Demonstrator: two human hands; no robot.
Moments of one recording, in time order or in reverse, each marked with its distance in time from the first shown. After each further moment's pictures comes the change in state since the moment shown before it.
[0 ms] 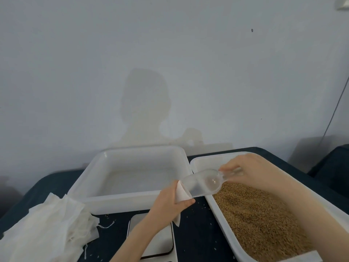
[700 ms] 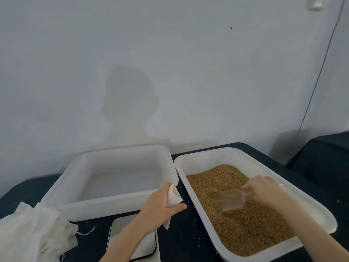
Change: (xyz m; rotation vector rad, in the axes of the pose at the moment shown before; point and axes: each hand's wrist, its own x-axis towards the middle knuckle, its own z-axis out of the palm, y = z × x) left_hand 0.003 0.009 0.016 0.013 -0.119 0.046; right_hand -0.022 0.121 0.076 -0.333 -0.151 0.468
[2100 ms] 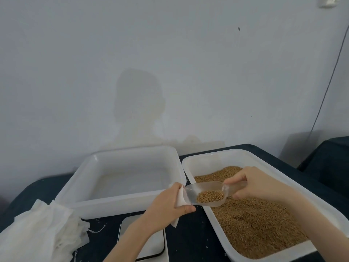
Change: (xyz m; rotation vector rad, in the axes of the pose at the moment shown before) left_hand -0.006 0.014 -0.011 0.089 -0.076 0.046; right_hand -0.039 -0.043 -0.066 0.801 -0.138 -0.402
